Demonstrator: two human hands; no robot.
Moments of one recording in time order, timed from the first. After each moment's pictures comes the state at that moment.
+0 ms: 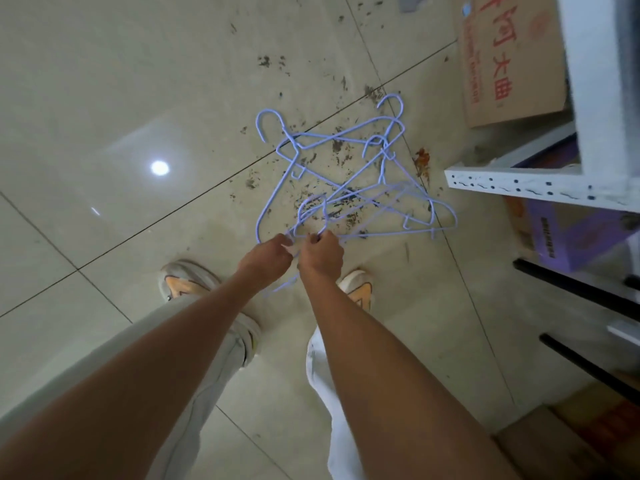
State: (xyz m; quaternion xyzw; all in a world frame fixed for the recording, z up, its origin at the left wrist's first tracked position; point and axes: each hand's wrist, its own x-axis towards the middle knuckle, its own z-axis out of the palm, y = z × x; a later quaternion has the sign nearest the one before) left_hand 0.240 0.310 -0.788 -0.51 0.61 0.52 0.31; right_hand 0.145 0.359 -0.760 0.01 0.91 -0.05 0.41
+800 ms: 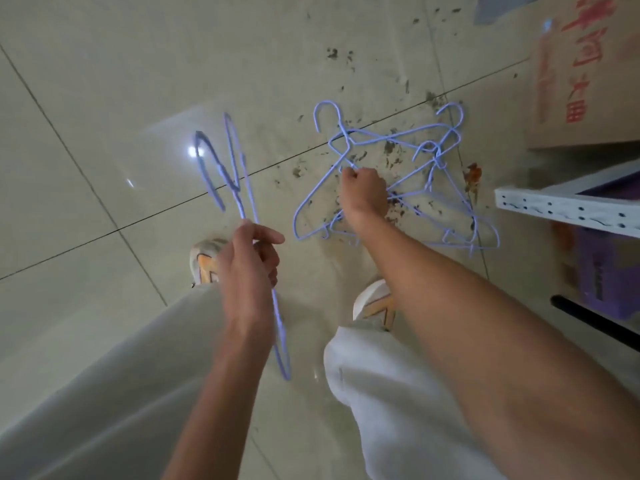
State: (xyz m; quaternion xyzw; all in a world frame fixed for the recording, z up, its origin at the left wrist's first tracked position) left_hand 0.270 0.297 -0.604 -0.76 0.22 0.58 -0.20; right_hand 0.104 0.277 -0.769 -0.19 0.91 -0.06 0.37
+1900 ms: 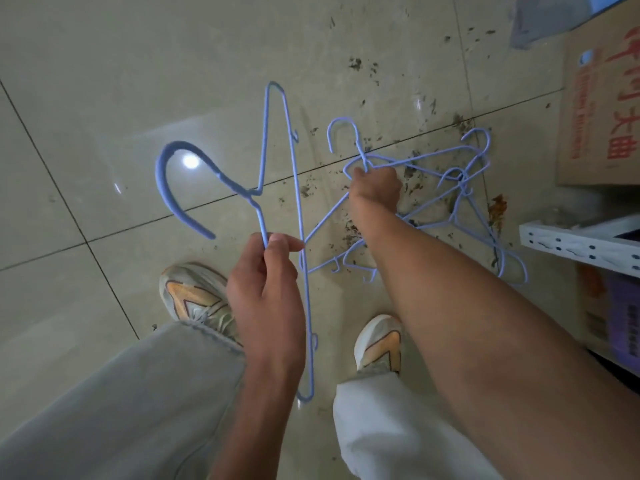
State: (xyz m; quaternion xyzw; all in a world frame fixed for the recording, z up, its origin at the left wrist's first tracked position) left_hand 0.256 0.300 -0.655 -0.75 0.32 0.52 -0.26; right_hand 0.093 0.234 -0.879 -0.09 0.94 -0.11 0.32
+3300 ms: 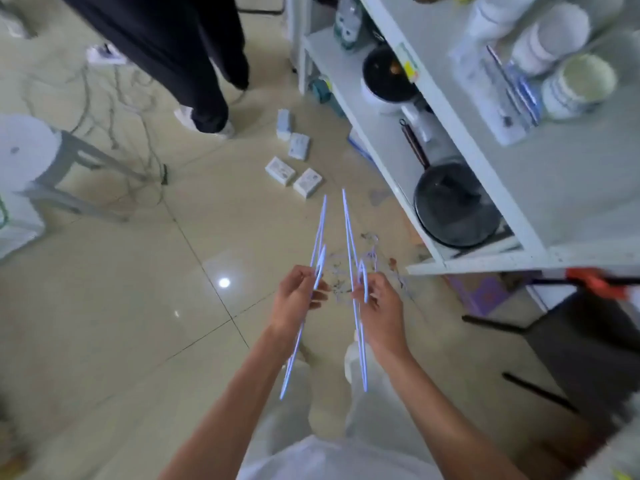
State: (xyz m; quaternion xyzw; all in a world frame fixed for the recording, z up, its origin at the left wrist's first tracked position) left_hand 0.303 0.228 -0.056 -0.57 0.38 0.72 -0.14; right_hand 0.180 0.327 -0.080 -0.17 0.82 -0.41 0.36
